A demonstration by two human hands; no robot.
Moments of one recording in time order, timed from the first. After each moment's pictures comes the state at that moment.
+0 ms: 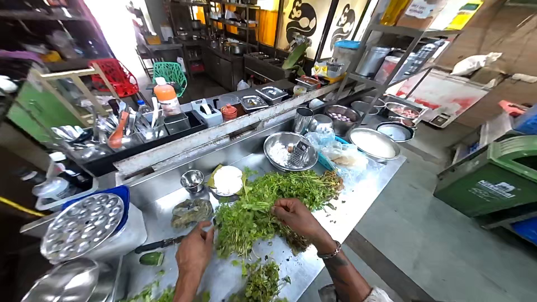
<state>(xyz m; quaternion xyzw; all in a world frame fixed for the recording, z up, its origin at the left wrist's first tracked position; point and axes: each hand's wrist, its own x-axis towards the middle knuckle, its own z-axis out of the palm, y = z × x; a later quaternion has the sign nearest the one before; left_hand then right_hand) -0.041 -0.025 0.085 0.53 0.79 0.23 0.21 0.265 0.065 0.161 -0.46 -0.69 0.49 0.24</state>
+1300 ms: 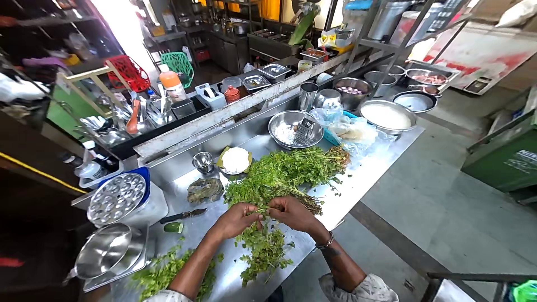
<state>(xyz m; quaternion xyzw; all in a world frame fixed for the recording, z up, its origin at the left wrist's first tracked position) 0.021 -0.023 0.130 0.68 0.51 0.11 0.51 0.268 0.002 0.122 -0.42 -0.72 0.52 0.19</state>
